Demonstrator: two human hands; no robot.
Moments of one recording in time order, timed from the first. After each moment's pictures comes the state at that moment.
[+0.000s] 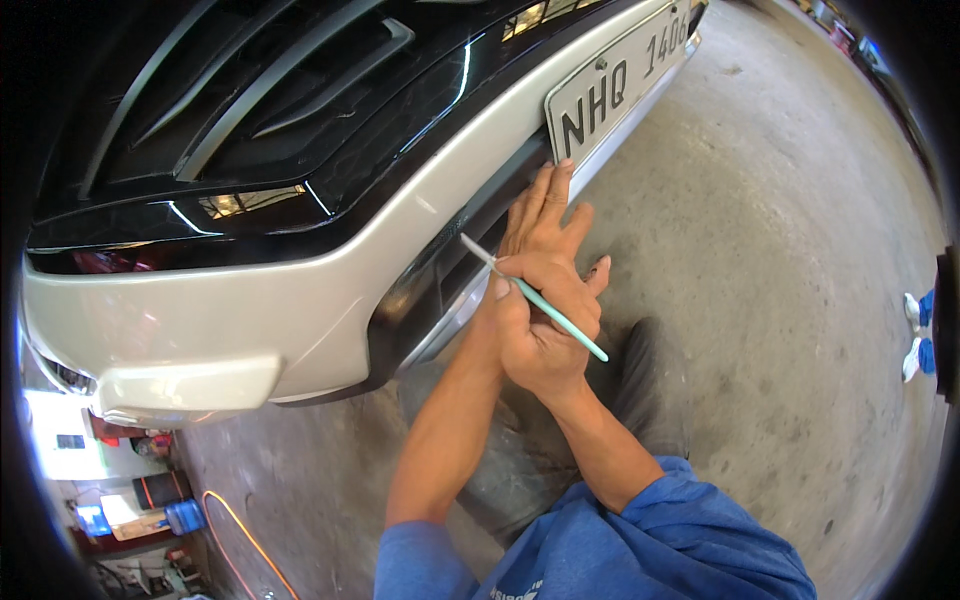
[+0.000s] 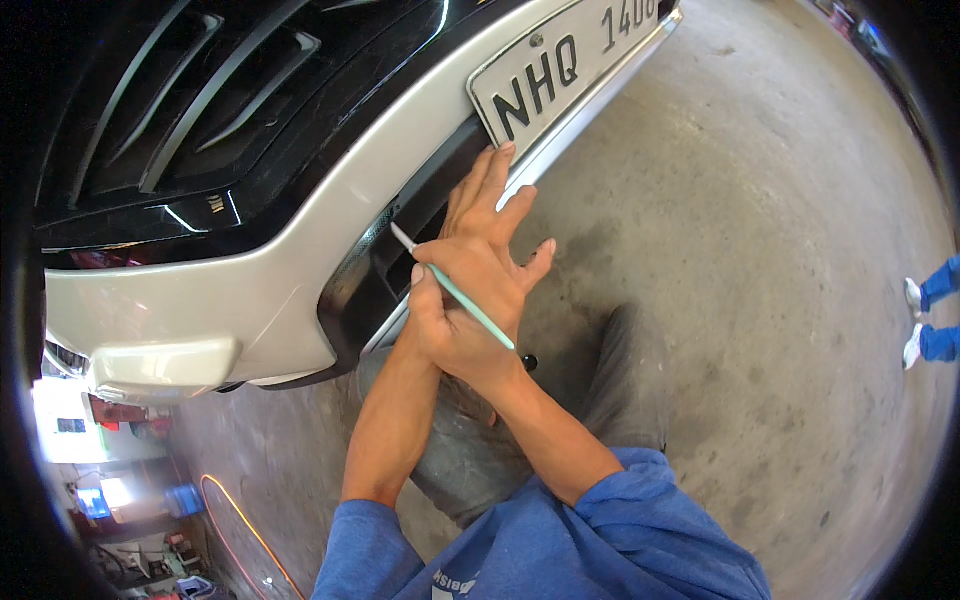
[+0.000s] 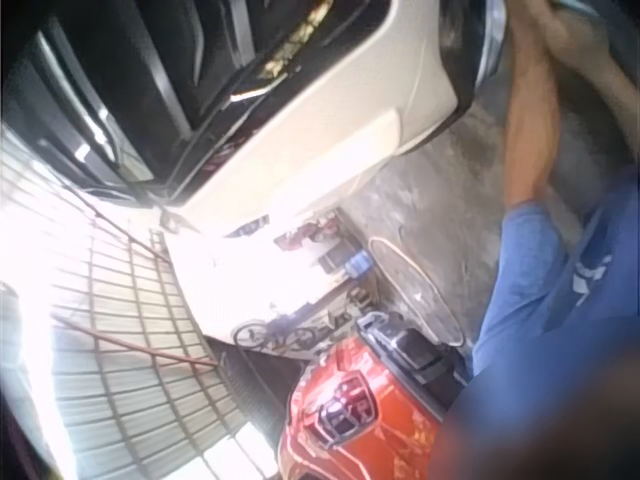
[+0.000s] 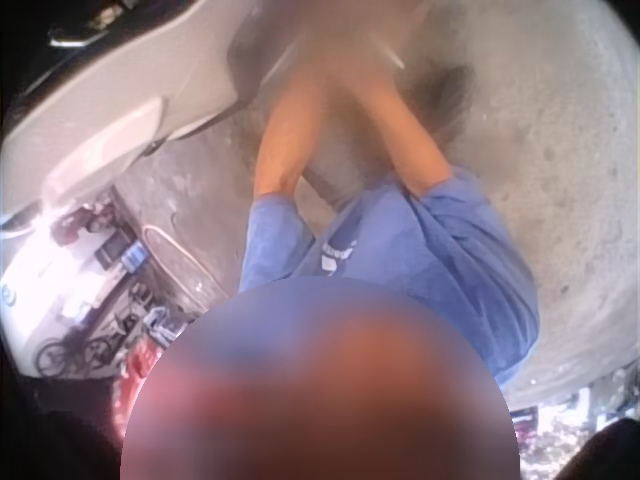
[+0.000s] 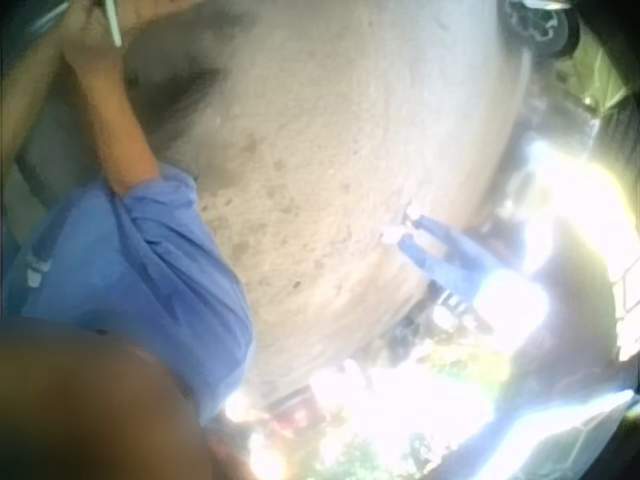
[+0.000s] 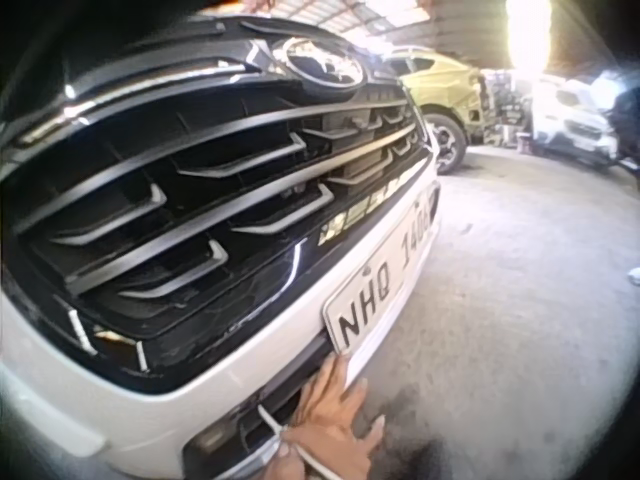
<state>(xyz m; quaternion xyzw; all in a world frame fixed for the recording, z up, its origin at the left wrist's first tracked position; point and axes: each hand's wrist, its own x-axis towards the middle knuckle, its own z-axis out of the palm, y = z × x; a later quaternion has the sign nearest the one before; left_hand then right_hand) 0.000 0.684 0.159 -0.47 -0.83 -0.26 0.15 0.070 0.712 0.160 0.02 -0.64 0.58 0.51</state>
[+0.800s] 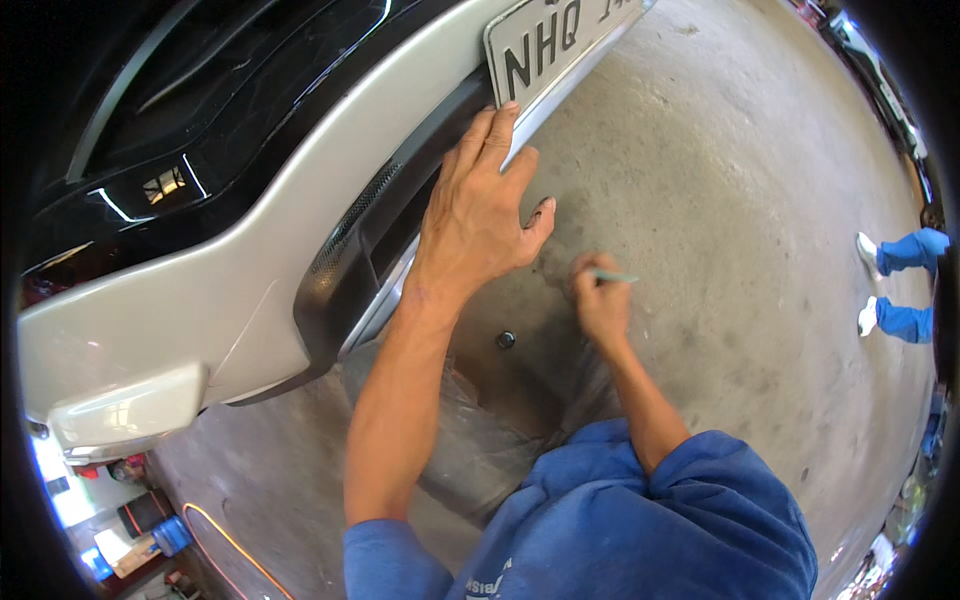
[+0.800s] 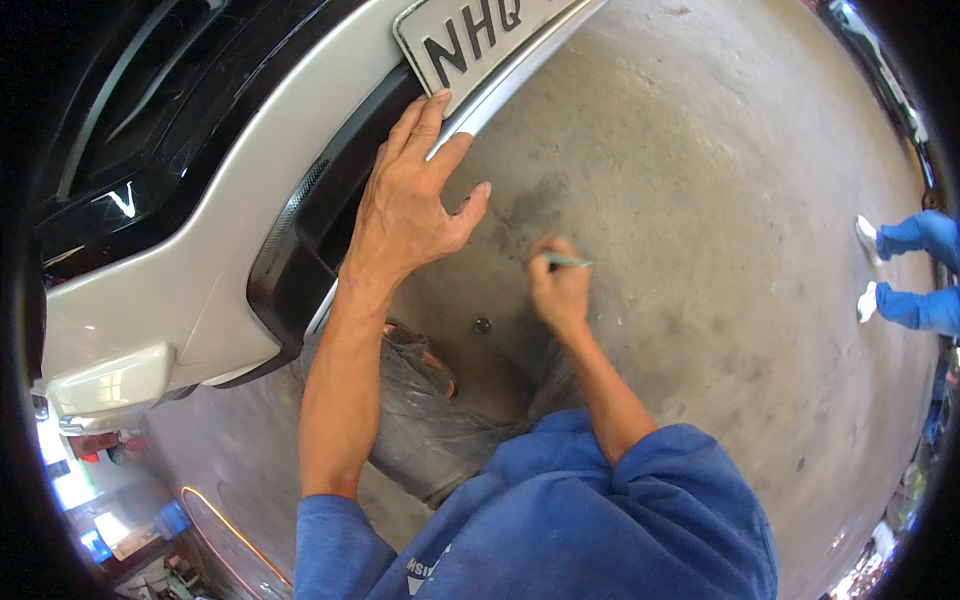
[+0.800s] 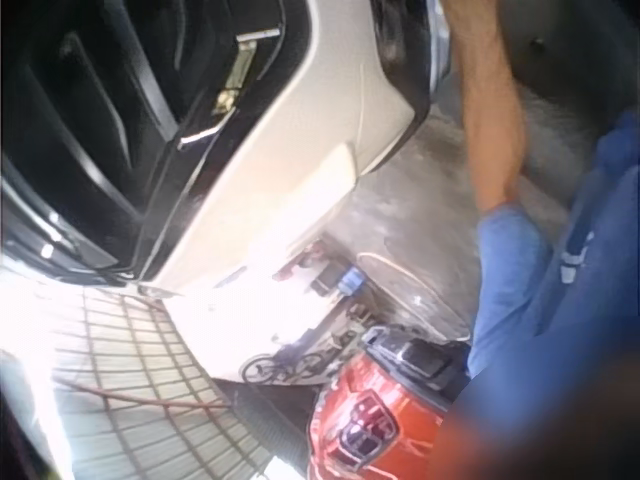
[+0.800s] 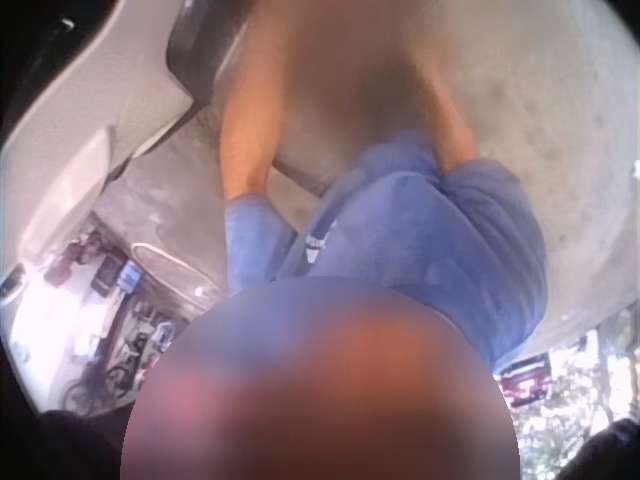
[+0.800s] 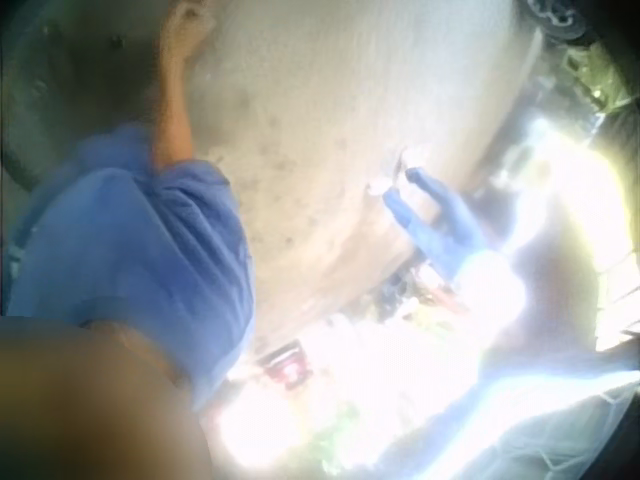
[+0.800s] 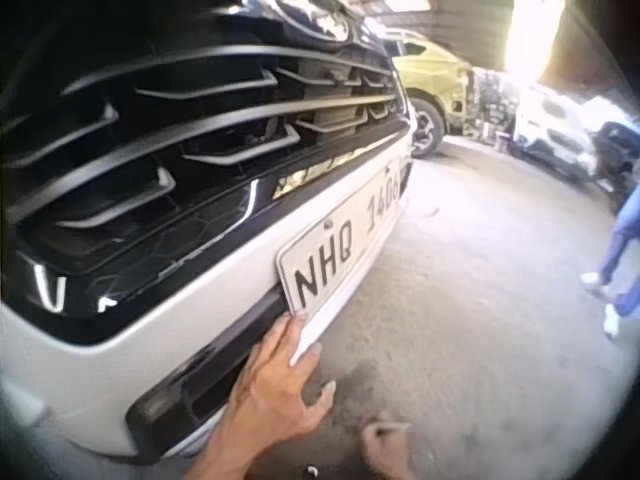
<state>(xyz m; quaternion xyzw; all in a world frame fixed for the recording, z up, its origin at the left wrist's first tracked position) -0.015 0.686 0.151 -0.49 -0.81 -0.26 0.18 0.140 0.820 -0.004 -0.25 -0.75 0.56 0.24</state>
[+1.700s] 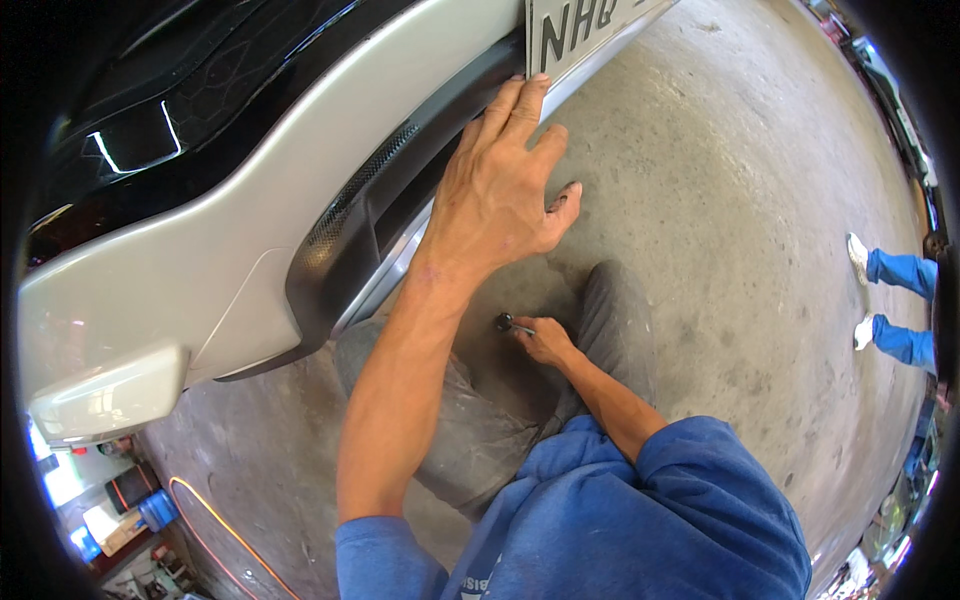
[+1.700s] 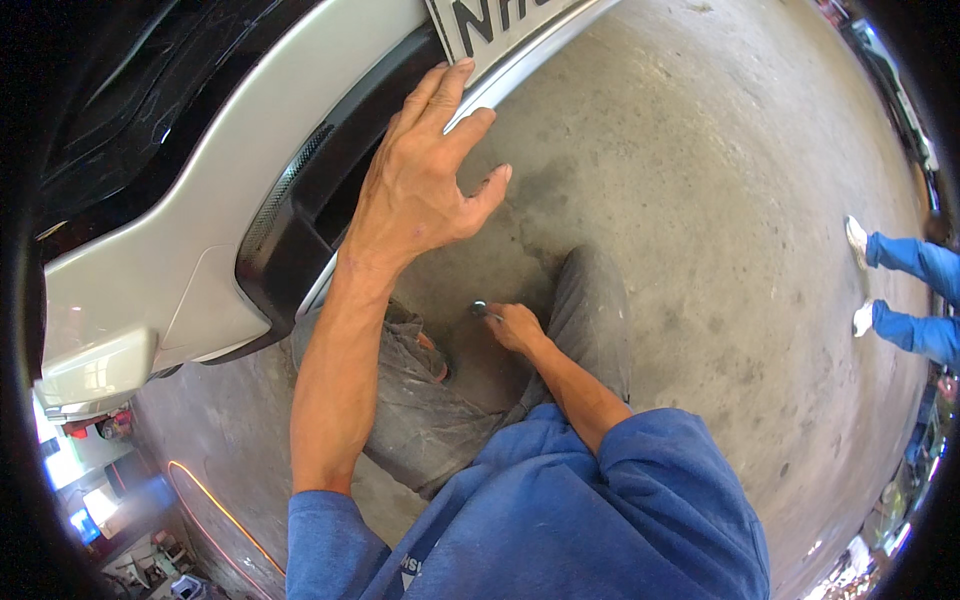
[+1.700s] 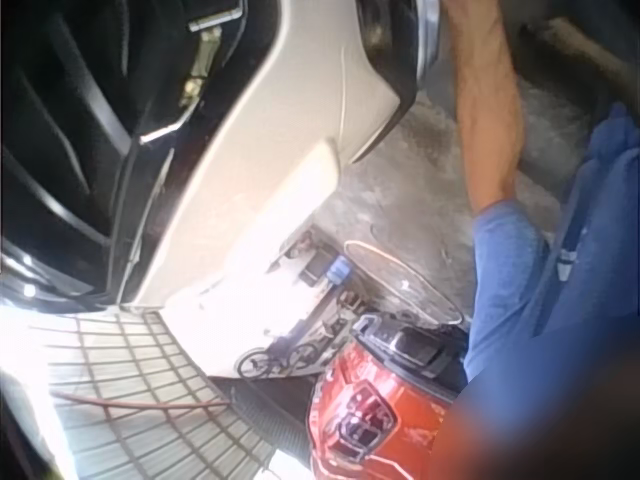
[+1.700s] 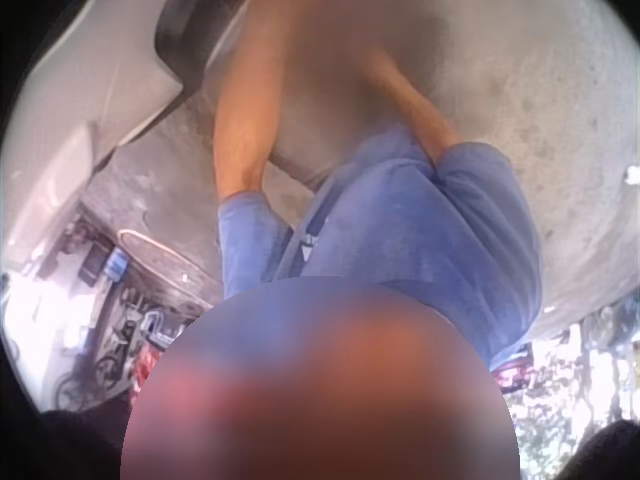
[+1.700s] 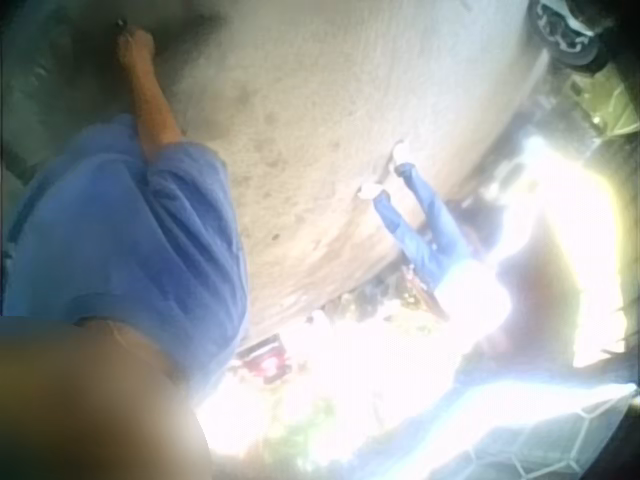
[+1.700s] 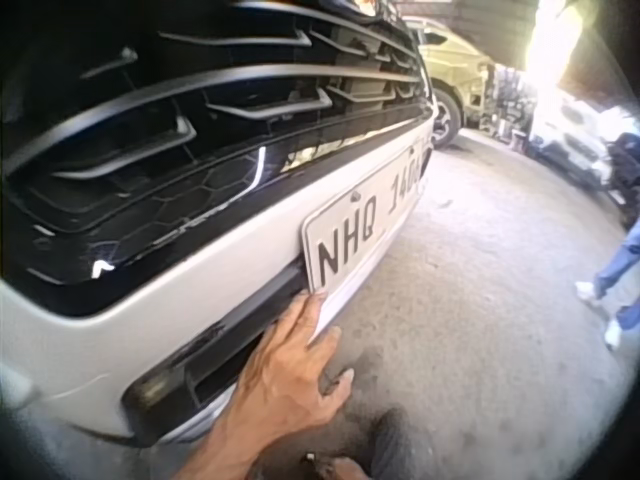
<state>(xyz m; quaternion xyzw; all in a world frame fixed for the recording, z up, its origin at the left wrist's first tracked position) -0.021 0.684 0.153 -0.48 -0.82 -0.28 0.18 0.187 0.757 -0.152 -0.11 -0.87 0.42 -0.22</state>
